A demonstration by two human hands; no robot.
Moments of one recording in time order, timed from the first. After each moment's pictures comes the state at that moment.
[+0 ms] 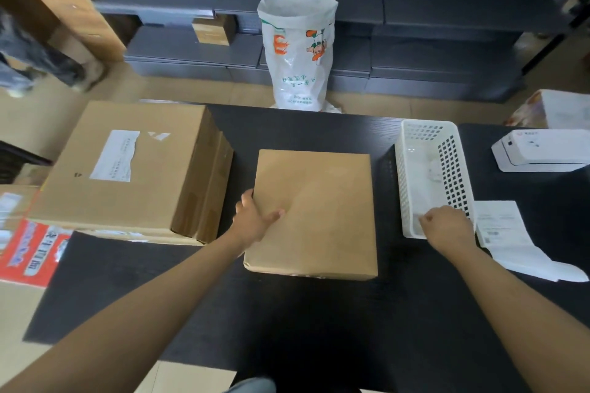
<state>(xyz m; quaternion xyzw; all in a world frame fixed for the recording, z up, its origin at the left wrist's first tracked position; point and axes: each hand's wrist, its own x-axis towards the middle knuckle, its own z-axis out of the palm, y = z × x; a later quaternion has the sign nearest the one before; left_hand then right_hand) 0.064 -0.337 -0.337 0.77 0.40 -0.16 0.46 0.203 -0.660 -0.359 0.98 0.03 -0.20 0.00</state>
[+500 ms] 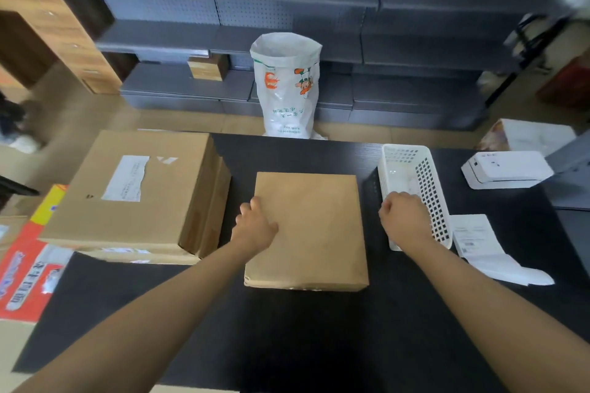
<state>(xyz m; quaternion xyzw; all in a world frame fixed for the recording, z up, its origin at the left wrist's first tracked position) 0.070 -0.344 -0.308 0.89 0.32 -0.16 0.29 0.183 -0.596 -0.292 0.99 0.11 -0.05 -0.06</state>
